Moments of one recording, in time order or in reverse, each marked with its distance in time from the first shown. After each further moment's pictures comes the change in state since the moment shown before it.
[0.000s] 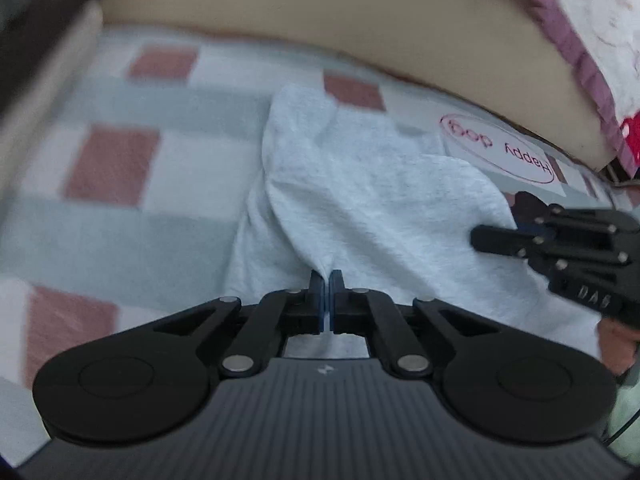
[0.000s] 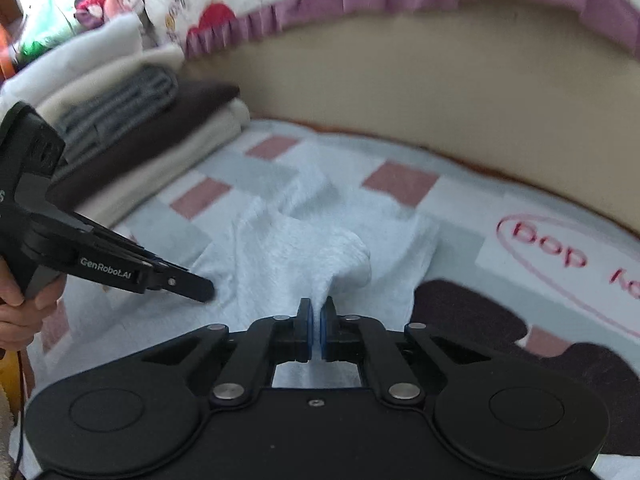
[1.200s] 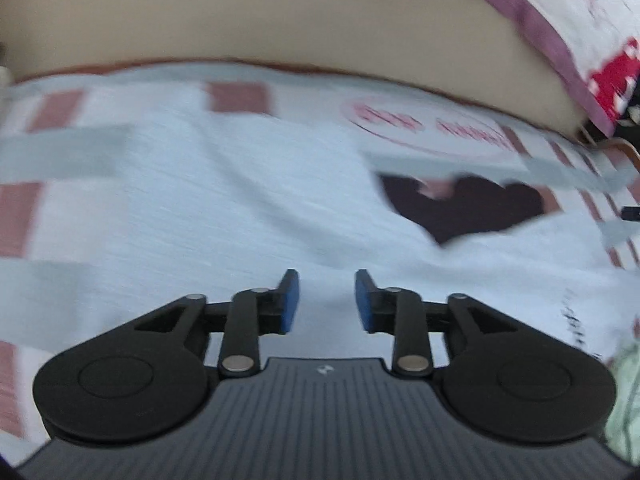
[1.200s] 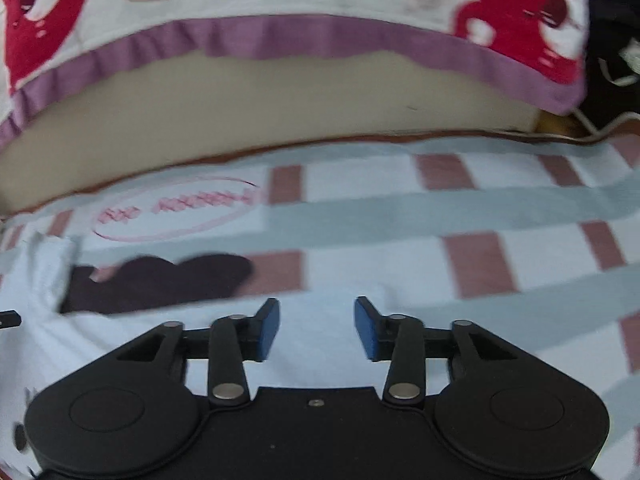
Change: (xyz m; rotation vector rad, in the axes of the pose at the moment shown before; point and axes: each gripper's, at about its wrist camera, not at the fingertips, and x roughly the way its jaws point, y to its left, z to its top) left arm 0.055 -0.096 0.008 0.104 0.049 -0.072; right arm -0.258 -0.228 -0.104 0.529 0.079 -0.563
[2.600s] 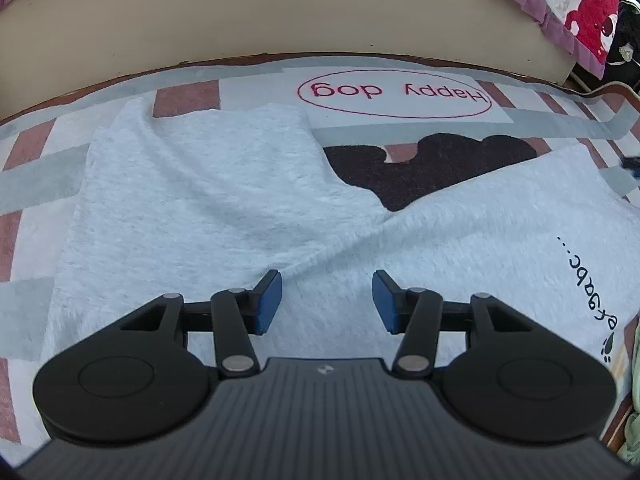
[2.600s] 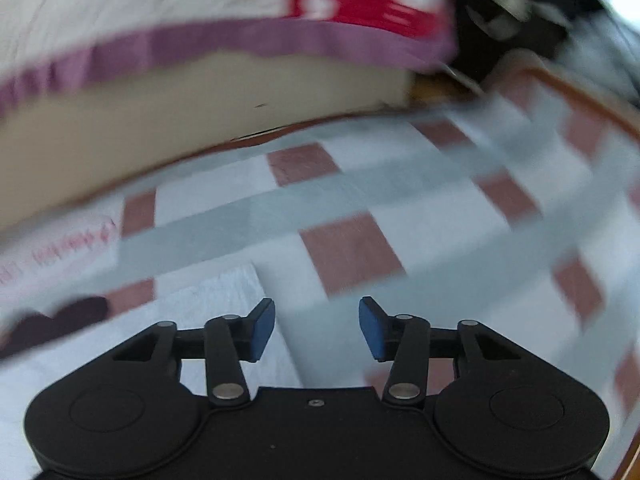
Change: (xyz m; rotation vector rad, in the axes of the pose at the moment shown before) left arm 0.010 -0.036 -0.009 0.146 0.018 0.076; right arm 0.015 -0.066 -0.020 0.310 -0.087 -0.193
